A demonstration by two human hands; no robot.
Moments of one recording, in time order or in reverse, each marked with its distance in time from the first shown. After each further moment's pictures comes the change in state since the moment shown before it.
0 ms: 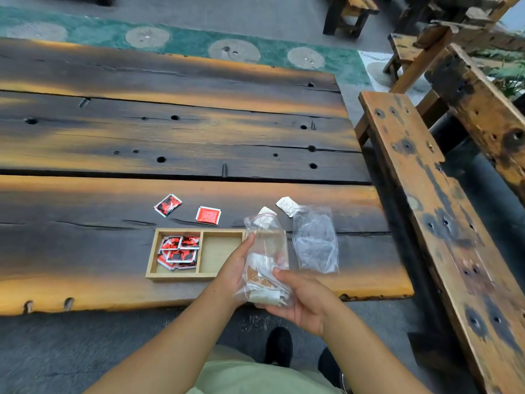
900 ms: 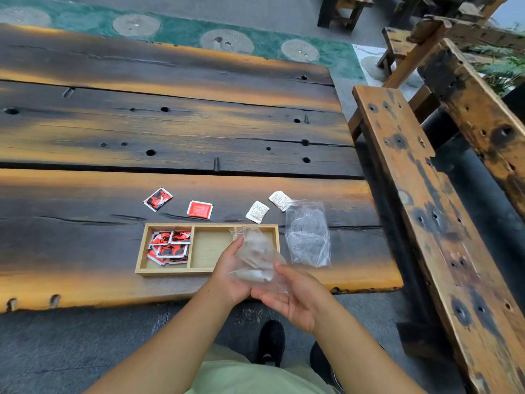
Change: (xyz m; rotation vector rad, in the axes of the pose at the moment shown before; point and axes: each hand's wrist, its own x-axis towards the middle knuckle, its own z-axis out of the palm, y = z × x) left_hand 0.013 -0.013 -0.010 -0.224 0.062 0.017; right_hand -0.006 0.003 0.000 0.155 0.117 -0.009
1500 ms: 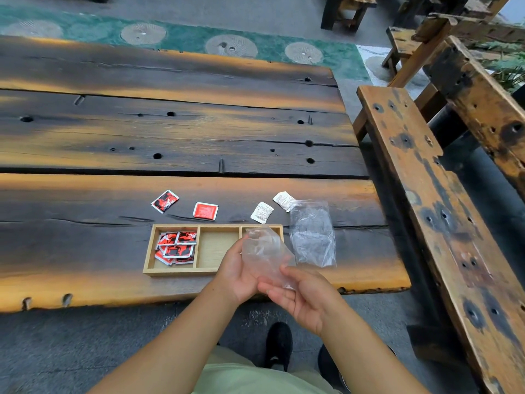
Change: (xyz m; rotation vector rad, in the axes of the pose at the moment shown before) left_hand -0.006 -0.002 0.007 0.004 -0.061 0.104; right_hand -0.017 -0.004 0.001 0.069 -0.064 -0.044
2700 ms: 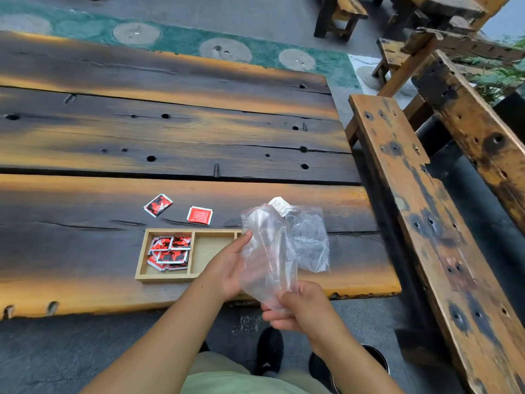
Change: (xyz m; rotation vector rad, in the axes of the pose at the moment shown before) left_hand -0.003 0.023 0.005 0.167 -0.037 -0.066; right_hand -0.008 0.017 -0.011 -0.553 0.104 -0.209
